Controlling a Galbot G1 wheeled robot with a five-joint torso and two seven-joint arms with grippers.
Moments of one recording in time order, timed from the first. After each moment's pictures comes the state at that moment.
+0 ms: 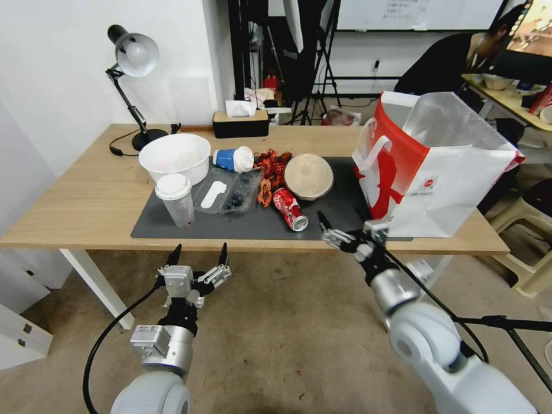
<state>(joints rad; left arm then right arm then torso) 1.70 -1.58 -0.48 -2.25 -0.09 0.03 0.03 -1.14 0.99 0.15 2.05 0.69 -0.14 0.18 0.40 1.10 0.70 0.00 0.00</state>
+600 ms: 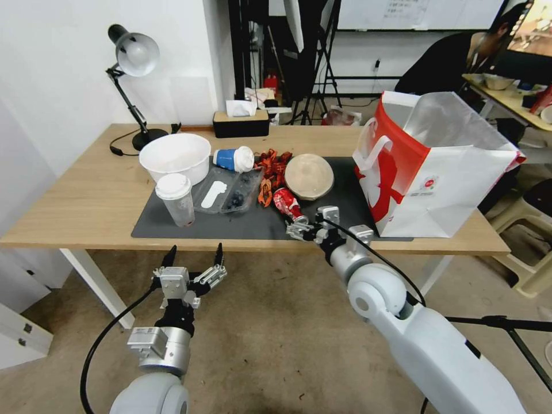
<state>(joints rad) 1.71 -1.59 -0.50 -2.24 -0.09 0.02 0.02 -0.92 1.07 -0.05 1.92 0.75 -0.38 0.37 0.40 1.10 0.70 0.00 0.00</state>
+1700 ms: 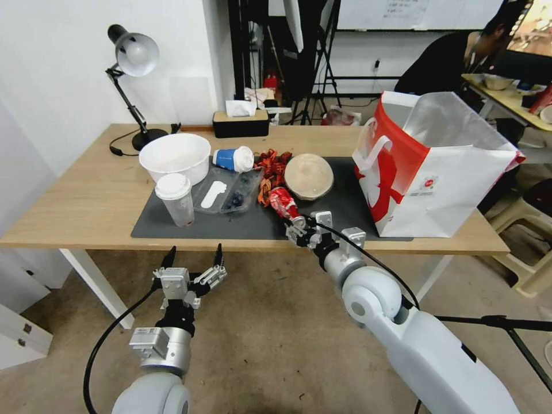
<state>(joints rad) 1.70 -1.59 -0.50 -2.23 -0.08 0.01 0.01 -0.98 1.05 -0.02 2.02 0.78 -0.32 0.23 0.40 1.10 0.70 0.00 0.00</state>
